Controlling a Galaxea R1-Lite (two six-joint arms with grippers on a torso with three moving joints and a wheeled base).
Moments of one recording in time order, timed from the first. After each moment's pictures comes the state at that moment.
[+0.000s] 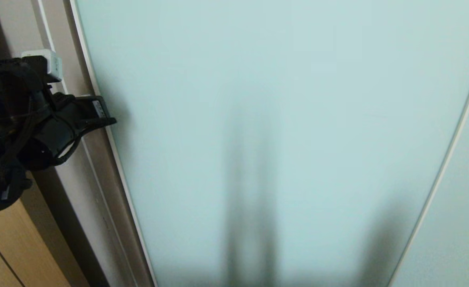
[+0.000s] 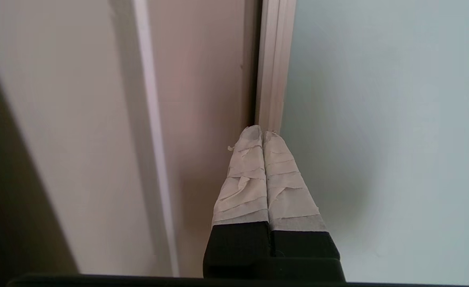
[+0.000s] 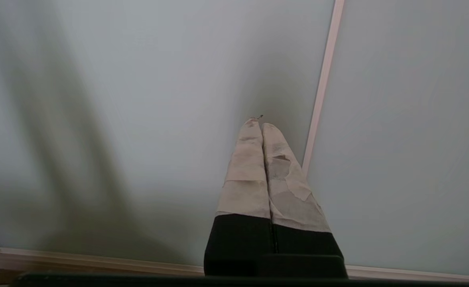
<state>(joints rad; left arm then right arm) -0.05 1.64 -0.96 -0.80 0.29 0.02 0.00 0.00 0.00 -0.01 0.00 0.02</state>
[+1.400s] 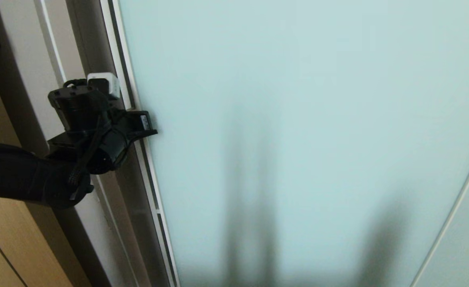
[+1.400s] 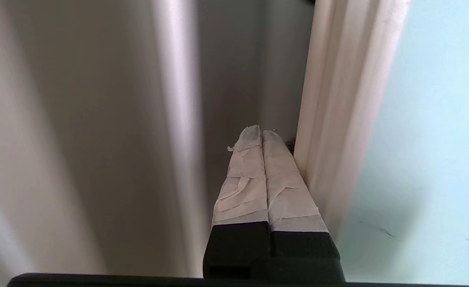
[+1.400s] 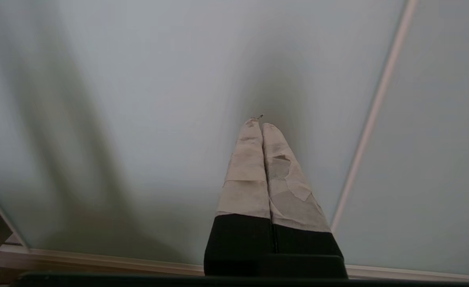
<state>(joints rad) -0.21 1.84 -1.01 -0.92 0.31 0.02 0.00 0.00 0.00 -0.01 0.00 0.02</state>
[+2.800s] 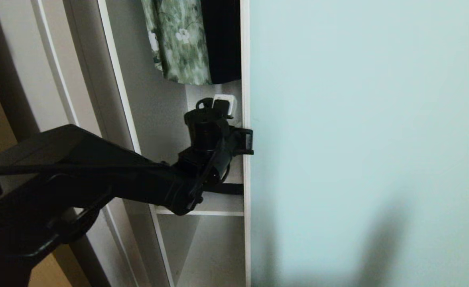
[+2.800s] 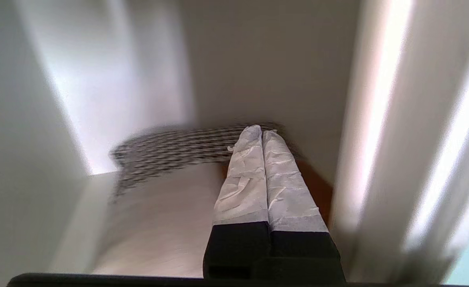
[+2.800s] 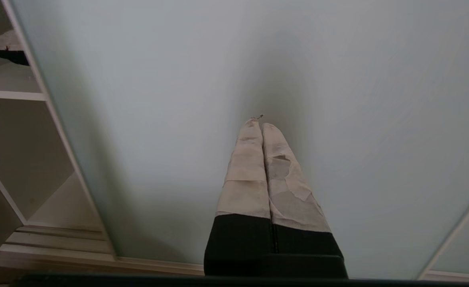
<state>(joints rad) -0.60 2.17 -1.34 -0.95 0.31 0.05 0.00 0.00 0.00 -0.01 0.00 0.02</state>
